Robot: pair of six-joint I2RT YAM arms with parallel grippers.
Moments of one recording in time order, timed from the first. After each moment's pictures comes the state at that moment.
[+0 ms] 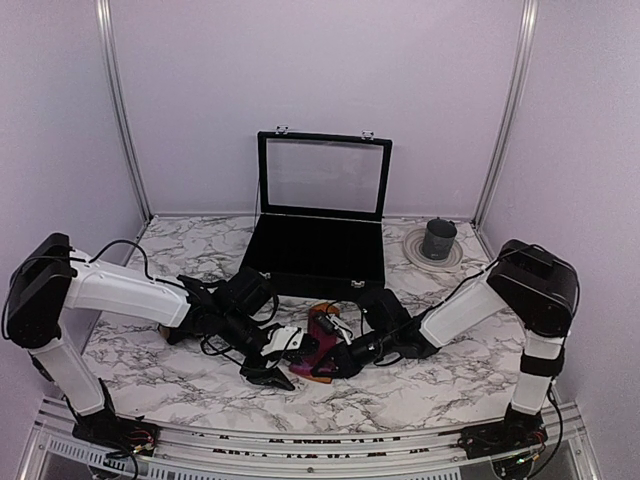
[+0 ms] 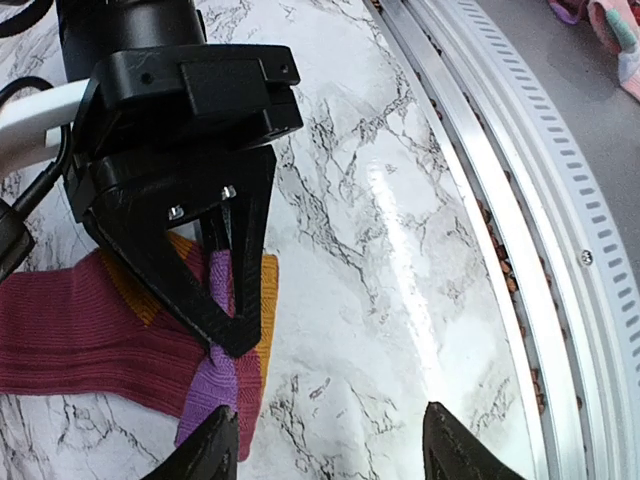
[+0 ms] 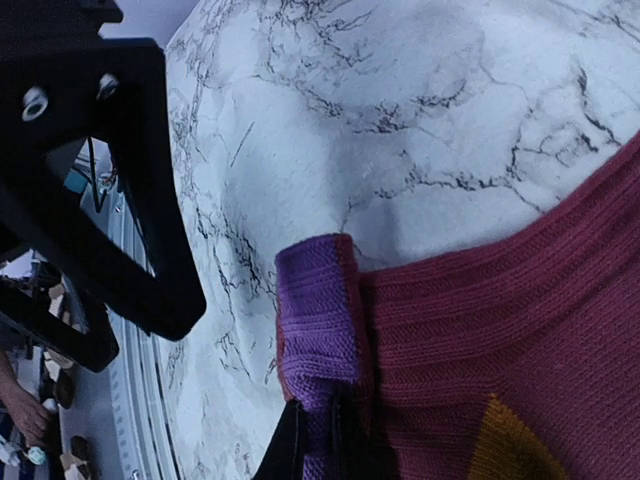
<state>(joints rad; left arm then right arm) -0.94 1.68 0.93 -0.27 0.59 0.65 0.89 1.90 0.76 0.40 -0.68 0.36</state>
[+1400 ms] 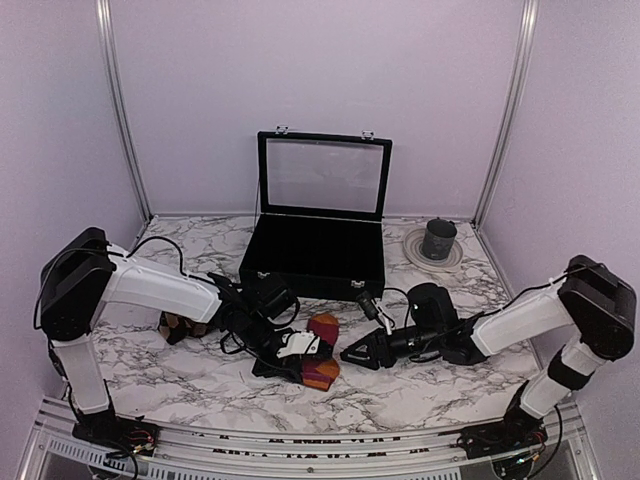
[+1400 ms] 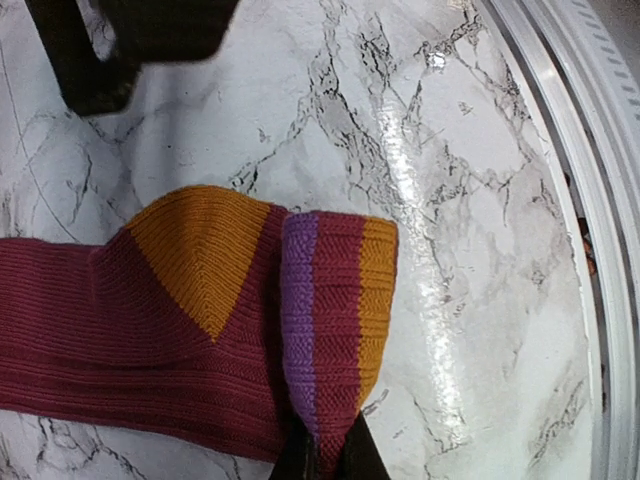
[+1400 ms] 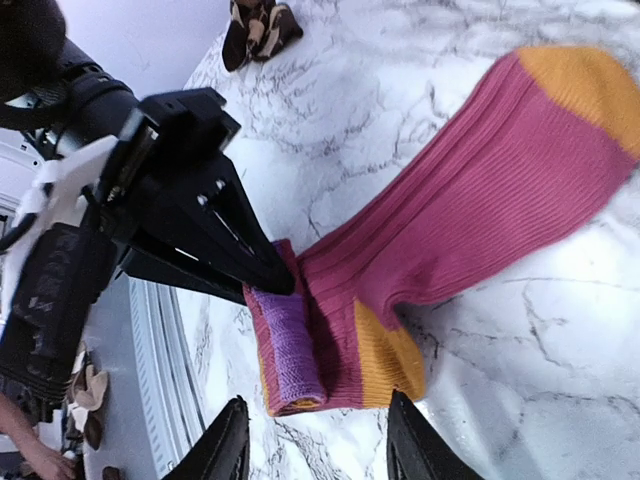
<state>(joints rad) -0.98 1.85 1.07 -0.36 0.44 0.68 0.79 1.59 0.49 0.53 -0.61 0.49</state>
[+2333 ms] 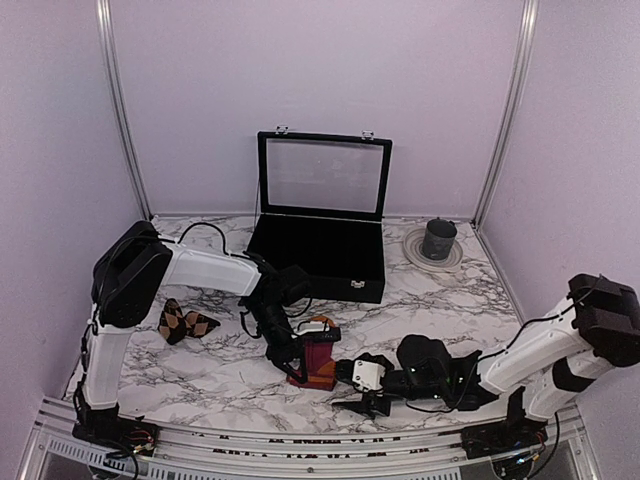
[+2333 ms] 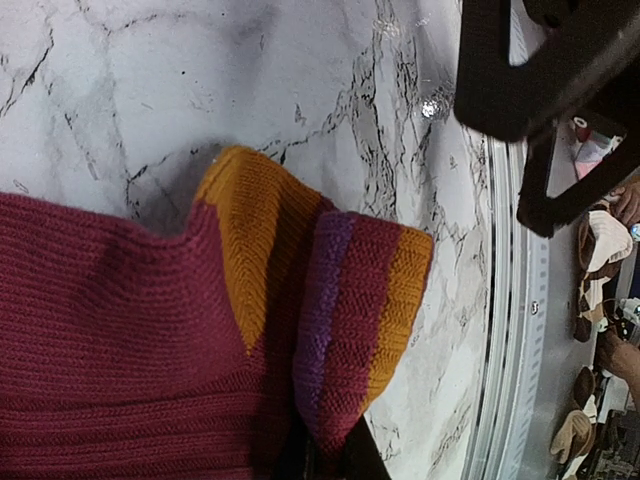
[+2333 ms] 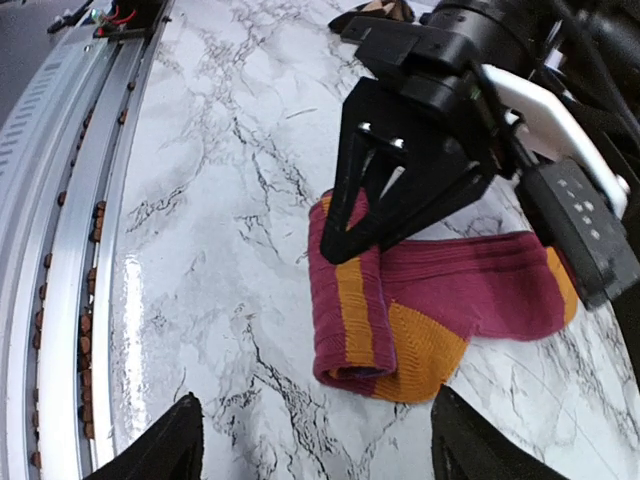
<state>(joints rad) -0.88 2.18 1.48 -0.87 0.76 0.51 1.20 1.43 0.32 0.61 -0.05 -0.25</state>
